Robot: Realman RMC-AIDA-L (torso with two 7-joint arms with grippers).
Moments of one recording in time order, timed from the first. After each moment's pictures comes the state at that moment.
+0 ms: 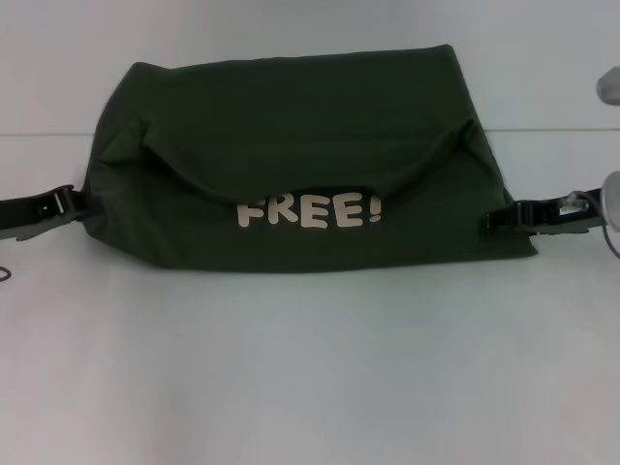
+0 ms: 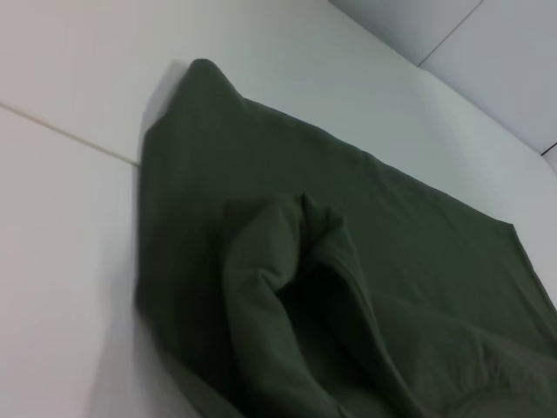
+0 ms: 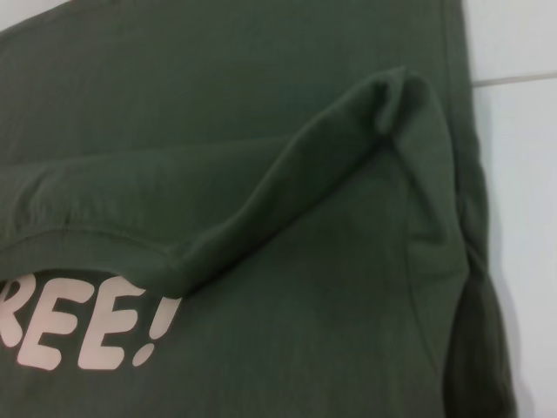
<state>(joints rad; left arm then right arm) -0.55 -2.00 0.61 0.73 2.18 1.11 -2.31 0.84 2.00 -0.81 -0.53 -2.53 -0.94 2.51</state>
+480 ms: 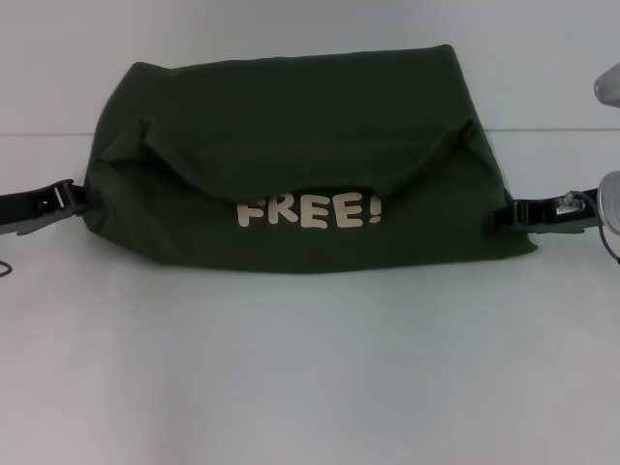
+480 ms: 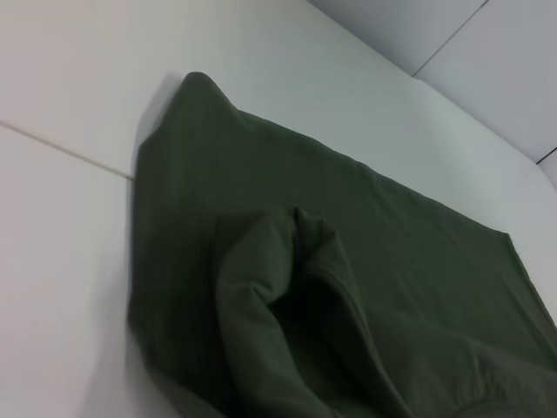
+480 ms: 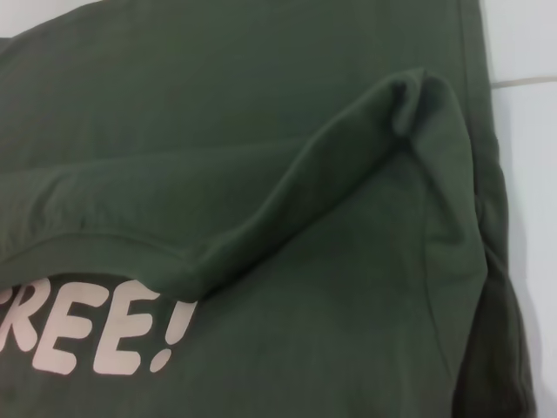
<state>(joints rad) -0.55 -2.00 0.61 0.73 2.16 1.11 -2.31 0.83 2.01 -0.82 -0.54 -2.51 -0.94 2.52</state>
